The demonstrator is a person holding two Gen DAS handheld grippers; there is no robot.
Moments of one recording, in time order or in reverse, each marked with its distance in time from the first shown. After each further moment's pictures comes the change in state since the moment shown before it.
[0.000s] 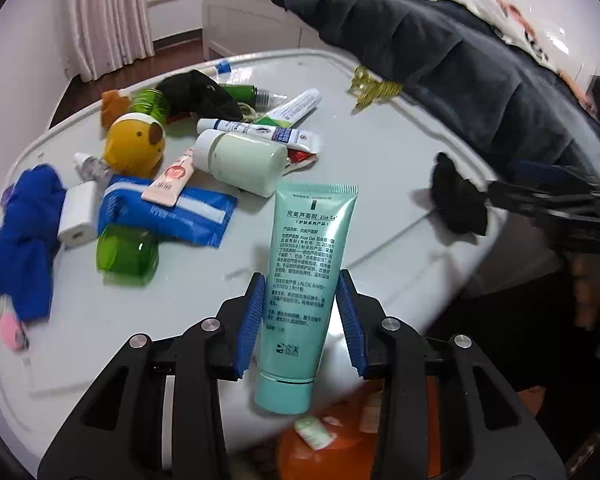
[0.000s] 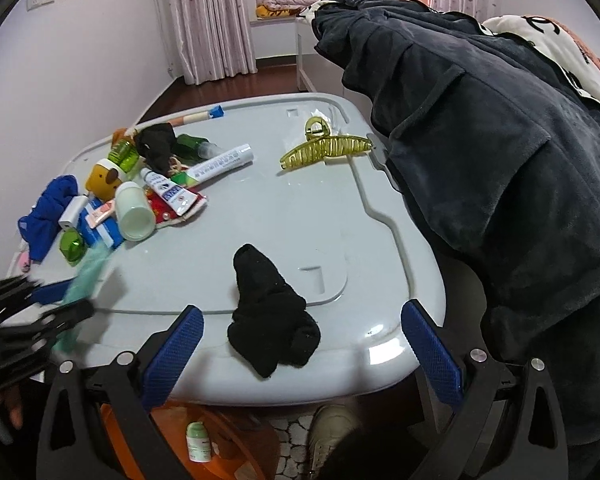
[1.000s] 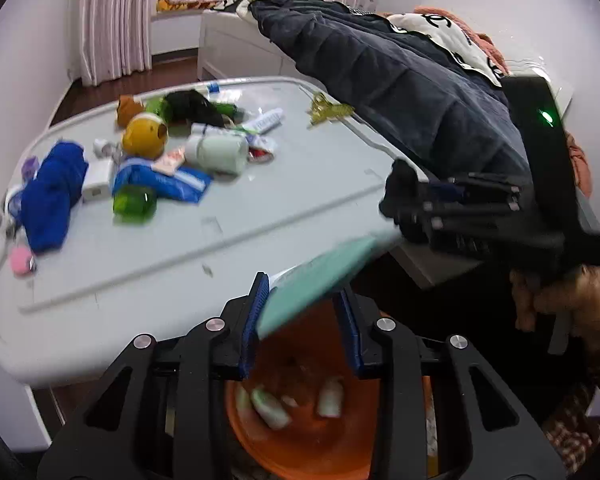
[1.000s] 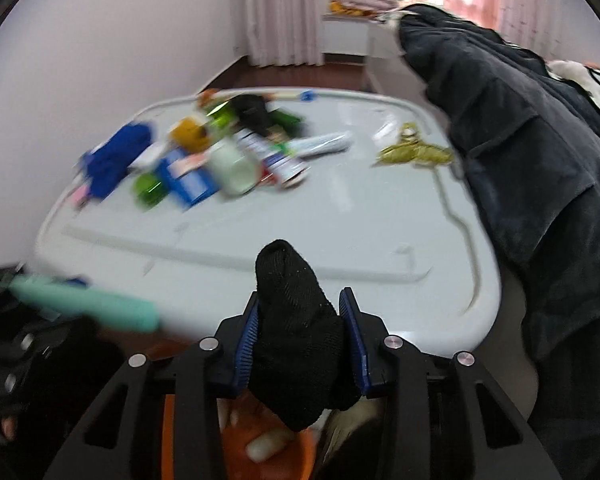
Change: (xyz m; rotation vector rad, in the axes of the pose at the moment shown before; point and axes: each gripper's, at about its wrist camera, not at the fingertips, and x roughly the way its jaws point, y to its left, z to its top) left arm -0.071 -0.033 -0.054 -0.048 -0.087 -0.088; right arm -0.042 0.062 -0.036 -0.202 0.036 0.152
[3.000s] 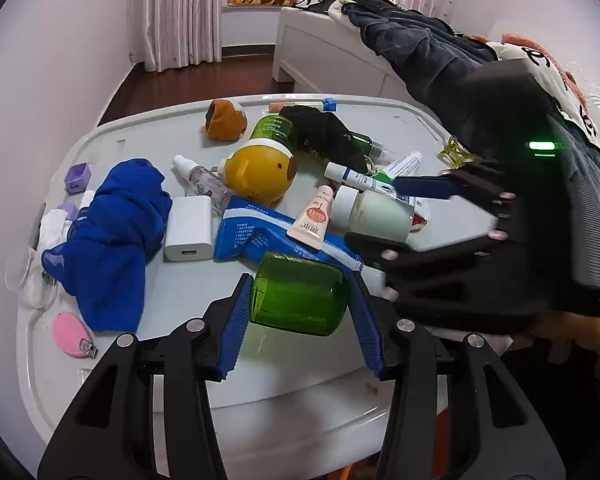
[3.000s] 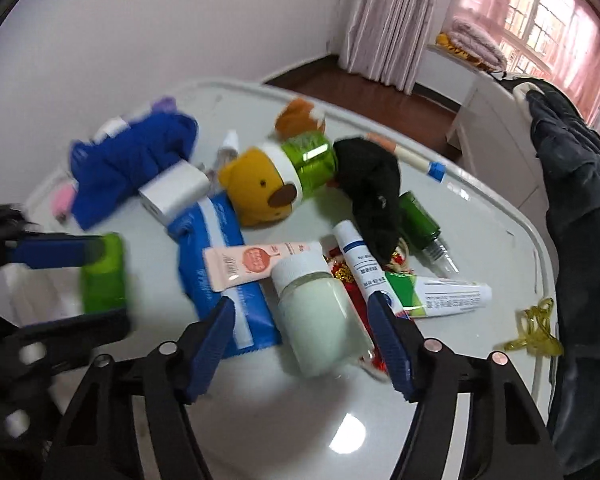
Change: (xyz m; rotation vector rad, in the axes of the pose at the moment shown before) left arm 0.051 0.117 0.067 -0.131 -0.025 0.208; right arm 0.143 0.083 0.133 -0.345 0.007 0.018
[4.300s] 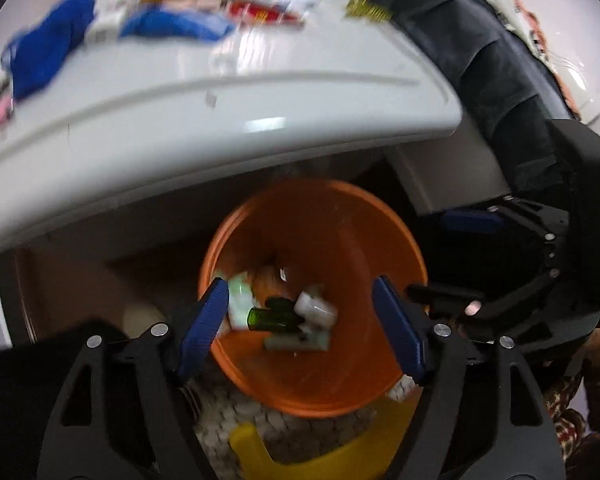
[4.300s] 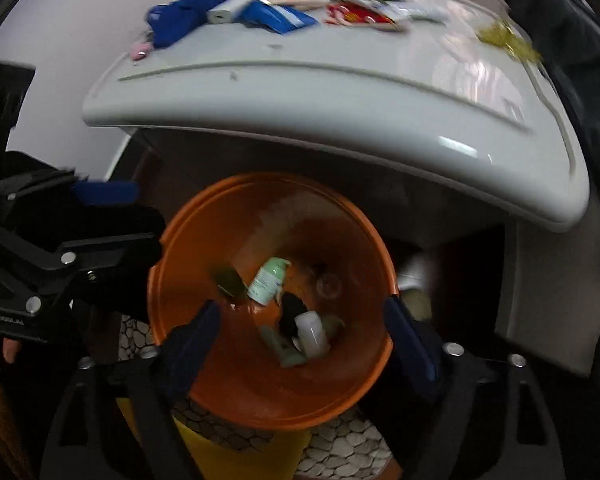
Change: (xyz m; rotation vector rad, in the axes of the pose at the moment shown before) left arm -0.038 -0.083 -0.148 -0.036 0.357 -0.205; right arm -0.110 0.040 -0.216 0.267 0.311 0.155
